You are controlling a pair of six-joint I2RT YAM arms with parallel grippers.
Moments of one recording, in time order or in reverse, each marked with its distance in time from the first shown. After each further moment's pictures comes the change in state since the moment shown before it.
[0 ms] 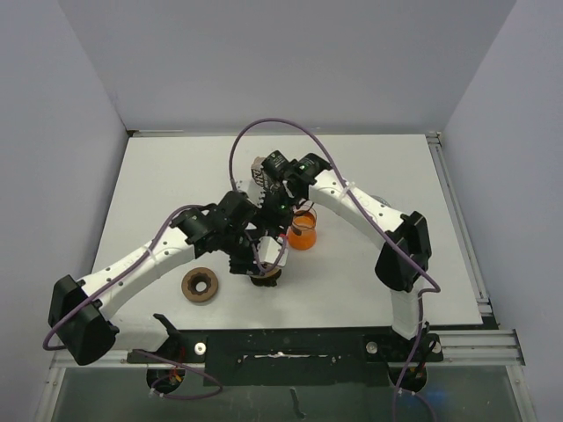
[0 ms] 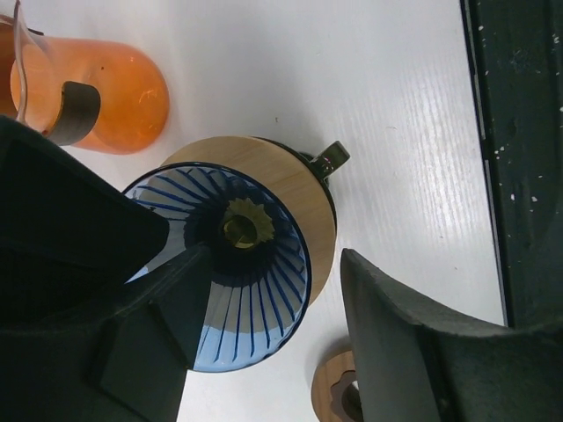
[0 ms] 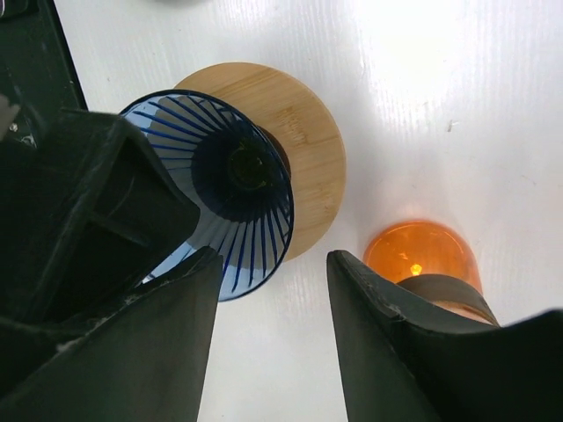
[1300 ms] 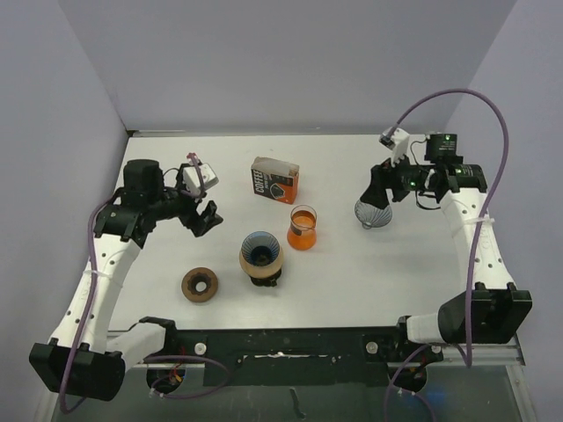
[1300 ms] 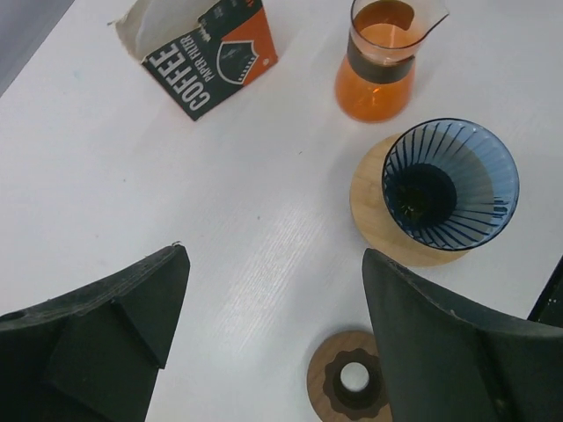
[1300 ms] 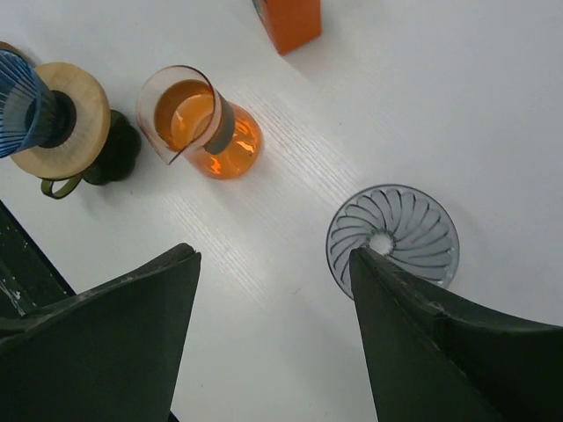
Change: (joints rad) left arm 0.587 -0.200 0.083 0.113 0.190 -0.410; right arm -0.760 -0.586 -0.443 0.203 -0.245 0.017
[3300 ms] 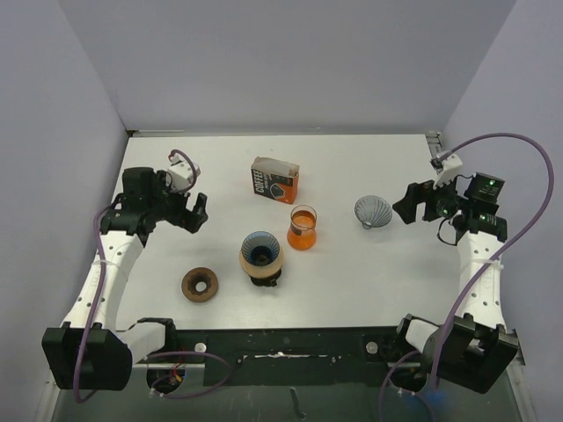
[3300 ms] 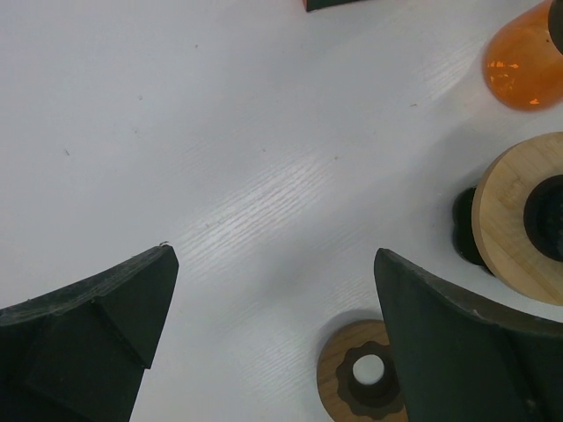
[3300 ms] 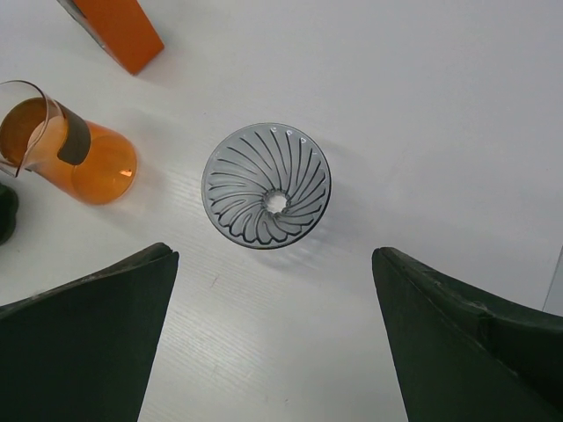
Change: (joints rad) left arm 0.146 0.030 -0.170 0.167 -0.240 -0.214; right arm -0.412 -0.280 -0.449 0.373 -0.047 0.087
